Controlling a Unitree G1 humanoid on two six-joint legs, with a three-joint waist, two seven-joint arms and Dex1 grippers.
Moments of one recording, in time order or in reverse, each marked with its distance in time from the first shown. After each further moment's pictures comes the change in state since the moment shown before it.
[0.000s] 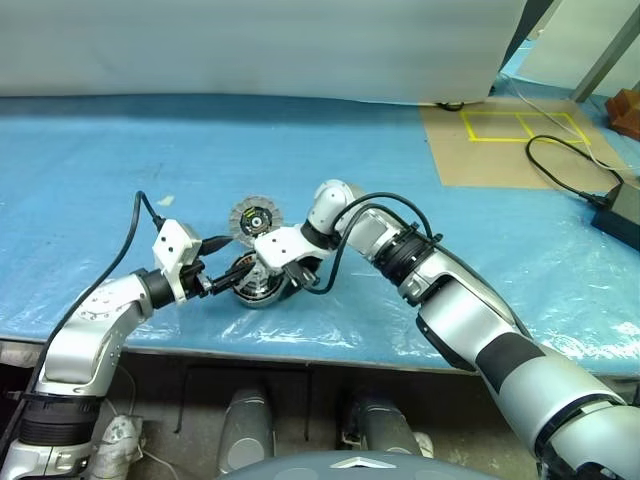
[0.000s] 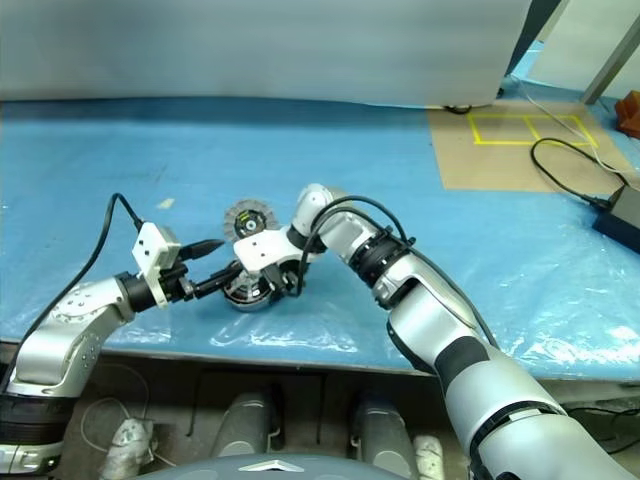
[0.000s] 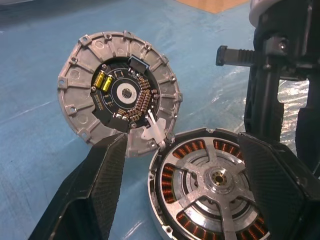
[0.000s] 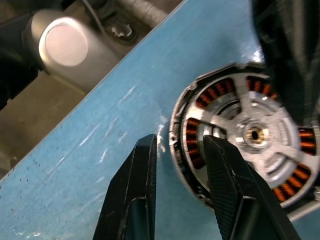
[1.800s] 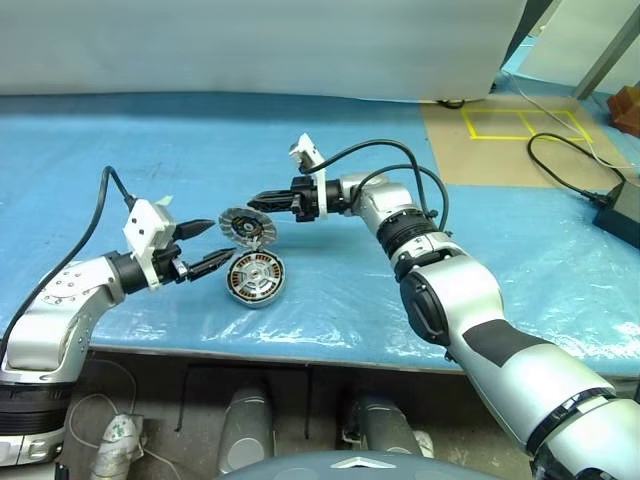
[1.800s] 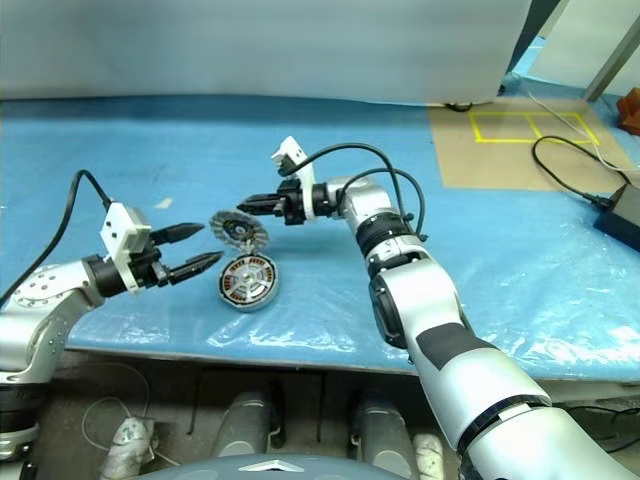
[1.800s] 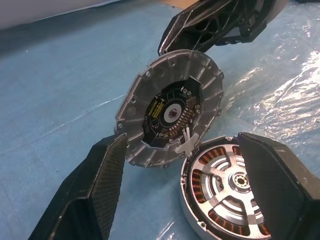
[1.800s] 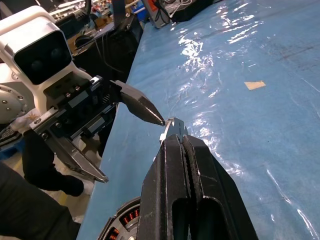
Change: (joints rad) left arm -0.041 0.102 0.079 0.012 -0.060 0.028 -0.053; right arm -0.102 0.116 -0.615 0.423 0.265 0.290 -0.271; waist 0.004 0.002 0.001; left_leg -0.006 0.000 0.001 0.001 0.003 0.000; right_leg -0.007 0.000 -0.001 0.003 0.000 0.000
